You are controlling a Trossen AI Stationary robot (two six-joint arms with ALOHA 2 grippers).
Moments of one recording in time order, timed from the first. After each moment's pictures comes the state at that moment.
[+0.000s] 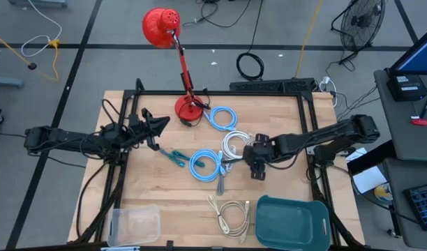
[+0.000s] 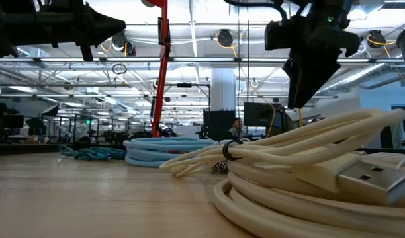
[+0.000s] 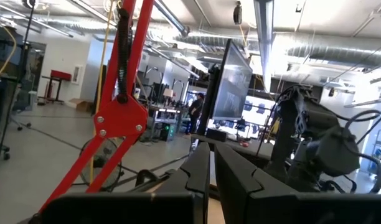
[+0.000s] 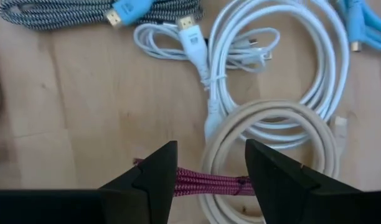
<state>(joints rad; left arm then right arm) 0.08 0.69 0.14 0.91 -0.30 -0.12 0.17 1.47 1.01 -0.78 0.18 0.29</state>
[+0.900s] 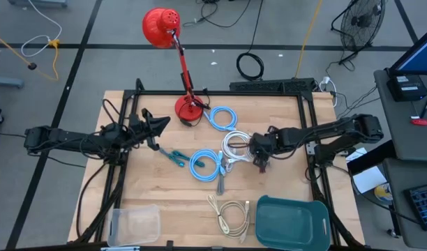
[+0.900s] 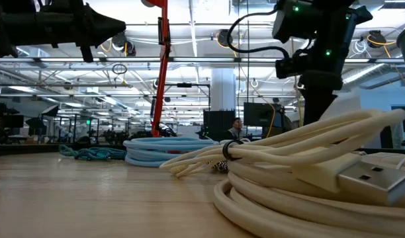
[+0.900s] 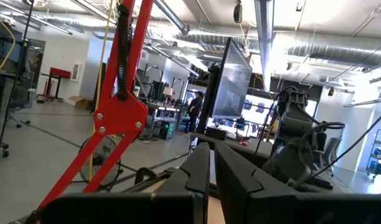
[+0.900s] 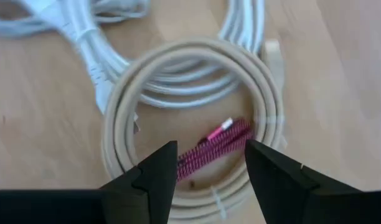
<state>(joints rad) 0.08 0.69 0.14 0.90 -0.30 -0.14 0.01 1.41 0.86 -0.78 0.26 0.51</state>
